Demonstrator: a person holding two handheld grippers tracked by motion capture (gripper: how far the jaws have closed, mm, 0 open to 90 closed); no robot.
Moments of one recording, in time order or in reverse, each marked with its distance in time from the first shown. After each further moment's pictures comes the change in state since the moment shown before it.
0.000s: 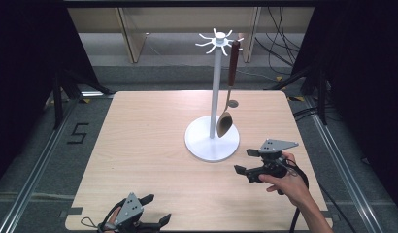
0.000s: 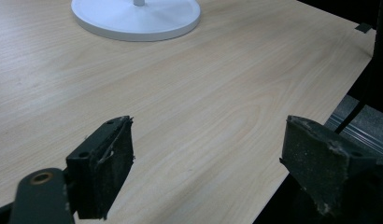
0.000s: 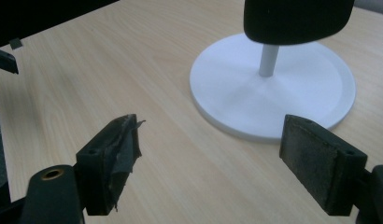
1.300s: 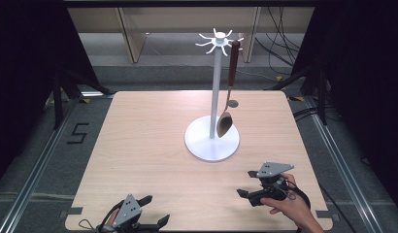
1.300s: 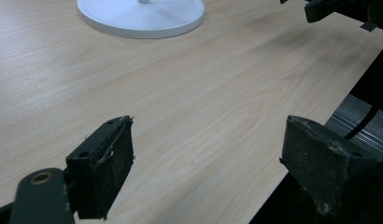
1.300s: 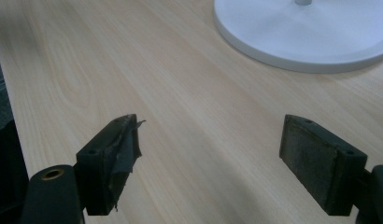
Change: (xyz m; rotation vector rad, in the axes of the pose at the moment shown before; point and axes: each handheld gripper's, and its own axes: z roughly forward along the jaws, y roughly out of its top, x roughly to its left) left arm -0.001 -0.003 -0.004 -0.003 0.018 -0.004; right arm 0.020 -0.053 0.003 0.113 0.000 -0.061
